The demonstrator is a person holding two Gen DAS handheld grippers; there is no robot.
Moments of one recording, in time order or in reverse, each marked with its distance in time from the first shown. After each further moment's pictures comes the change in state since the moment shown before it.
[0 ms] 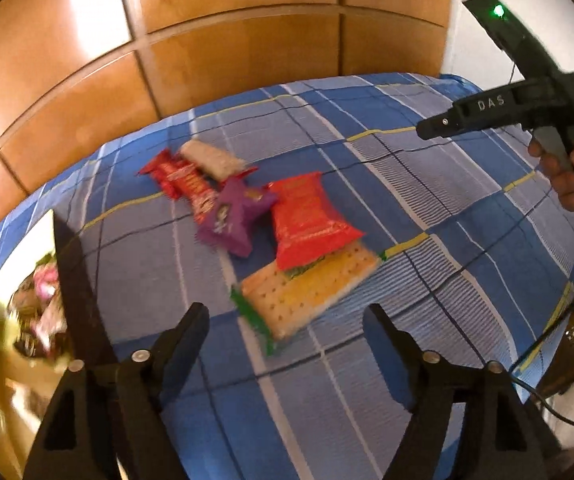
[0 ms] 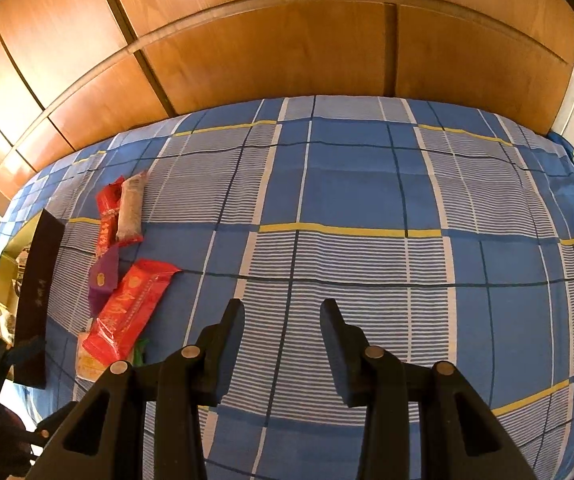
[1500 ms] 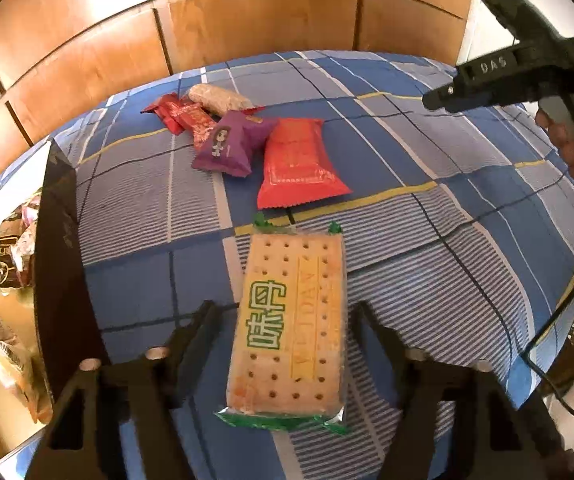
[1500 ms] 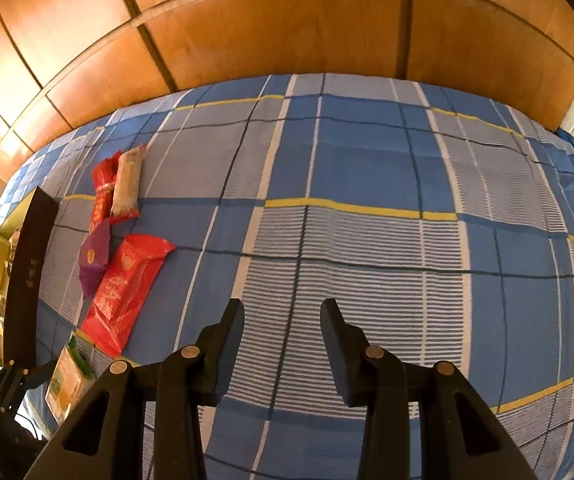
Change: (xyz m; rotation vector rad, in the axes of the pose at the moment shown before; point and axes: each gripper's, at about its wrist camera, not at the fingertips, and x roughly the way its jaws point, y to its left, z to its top) left arm 0.009 -0.006 -0.047 -0.102 0.043 0.011; right arm 0.017 0.011 -0.006 -0.032 0.069 -0.002
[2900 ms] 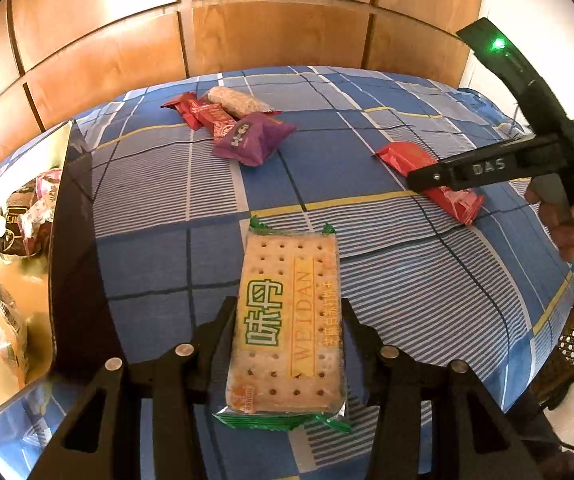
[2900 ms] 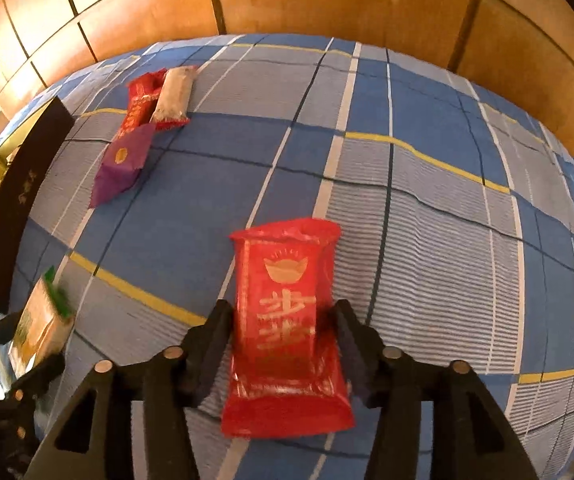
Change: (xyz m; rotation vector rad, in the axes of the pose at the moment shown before) left arm -0.006 0.007 -0.018 -0.071 -0.056 -0.013; right arm 0.027 0.059 -0.054 -0.152 0.028 -0.070
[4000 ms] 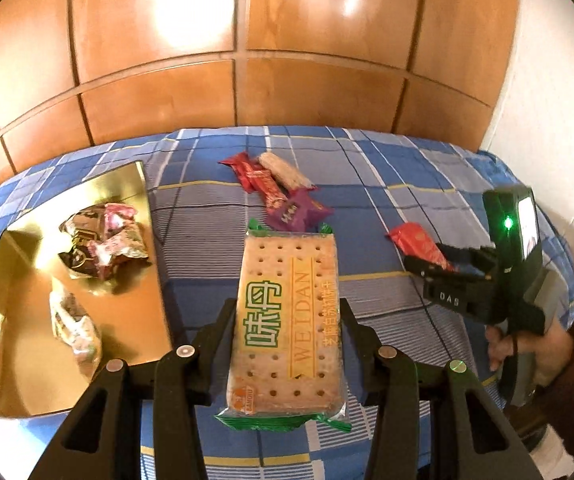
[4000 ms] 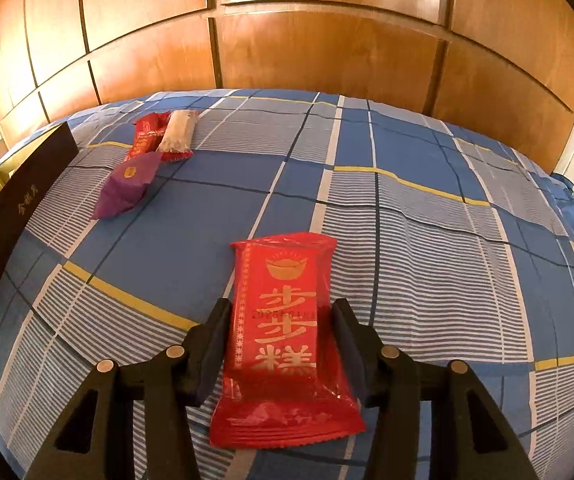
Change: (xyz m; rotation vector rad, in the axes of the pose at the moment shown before) left arm -0.074 0.027 0.027 -0.147 -0.123 0.050; right arm -0.007 0.010 -0.031 0.012 -0.264 -0.055
